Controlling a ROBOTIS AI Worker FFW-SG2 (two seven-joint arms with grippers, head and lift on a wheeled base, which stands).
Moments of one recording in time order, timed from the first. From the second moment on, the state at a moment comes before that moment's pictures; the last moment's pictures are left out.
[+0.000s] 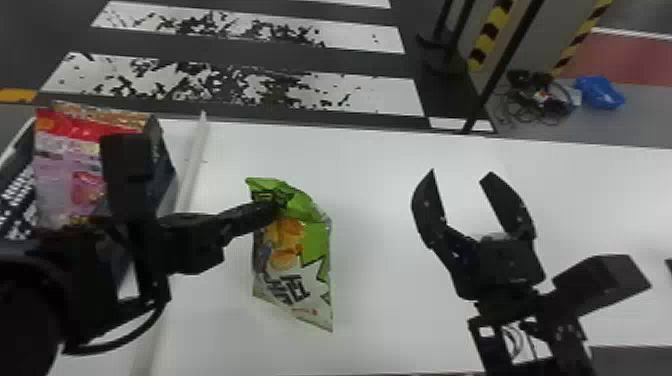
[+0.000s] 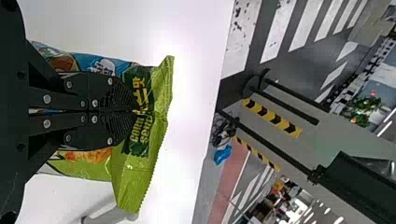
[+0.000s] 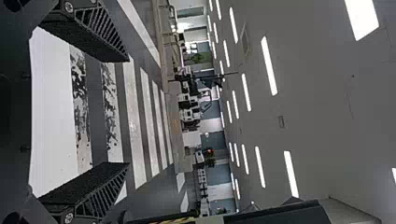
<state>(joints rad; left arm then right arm) 0.21 0.00 0.03 -2.32 0.38 1.26 -0.33 0.66 -0.17 0.07 -2.21 -0.24 -0.15 -0.03</state>
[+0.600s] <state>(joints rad) 0.12 0.00 -0.06 -2.09 0.39 1.26 -0.45 0.67 -0.17 0.06 -2.21 -0.25 -0.19 -0.03</state>
